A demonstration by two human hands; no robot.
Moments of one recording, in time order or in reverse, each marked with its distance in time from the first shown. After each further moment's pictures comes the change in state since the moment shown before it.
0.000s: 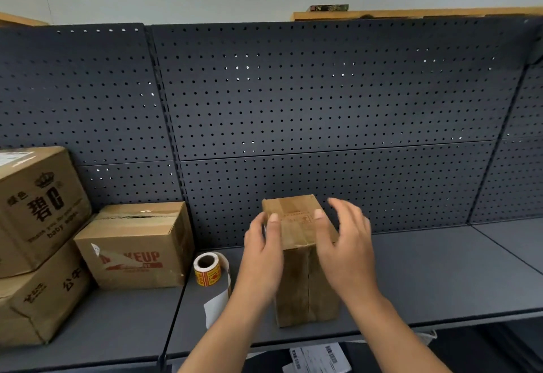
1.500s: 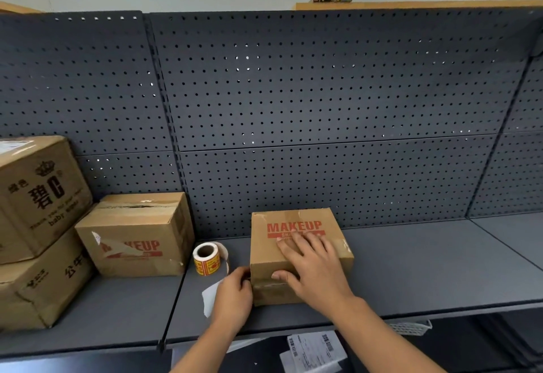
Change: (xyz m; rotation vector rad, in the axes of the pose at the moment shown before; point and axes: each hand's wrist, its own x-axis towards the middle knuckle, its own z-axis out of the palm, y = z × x) left_hand 0.005 -0.135 -0.042 0.490 0.063 -0.139; right_hand -0.033 0.054 0.052 -0.612 -0.560 -0.375
